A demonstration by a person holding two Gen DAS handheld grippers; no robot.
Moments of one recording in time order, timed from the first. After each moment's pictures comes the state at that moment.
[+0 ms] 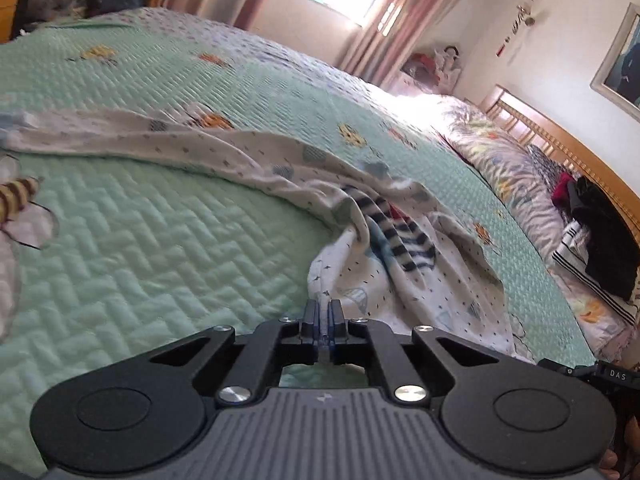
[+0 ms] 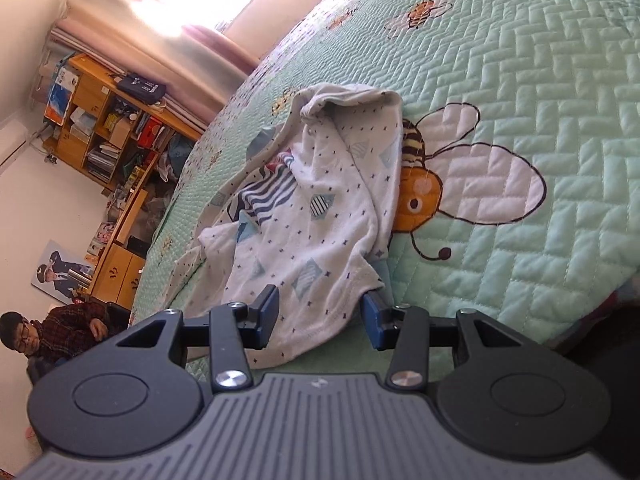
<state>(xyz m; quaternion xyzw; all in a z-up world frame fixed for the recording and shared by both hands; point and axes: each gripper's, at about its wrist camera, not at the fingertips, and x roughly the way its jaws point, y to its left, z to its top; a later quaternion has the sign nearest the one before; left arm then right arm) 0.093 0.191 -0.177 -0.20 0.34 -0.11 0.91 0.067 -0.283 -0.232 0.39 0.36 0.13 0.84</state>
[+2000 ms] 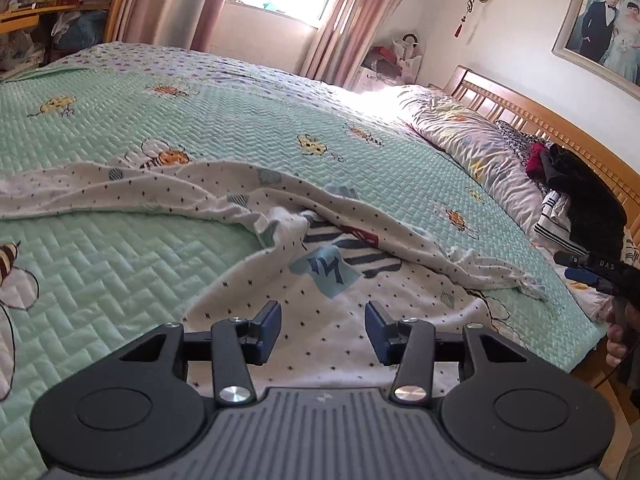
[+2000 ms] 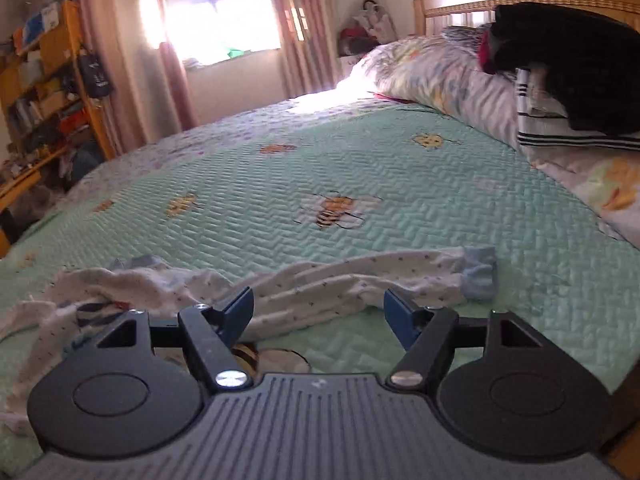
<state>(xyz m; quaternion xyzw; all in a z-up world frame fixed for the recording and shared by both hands) 0.103 0.151 -0.148 -0.13 0.32 -0.17 0.92 0.134 -0.332 -0.145 0.12 0.27 0.00 0.96</state>
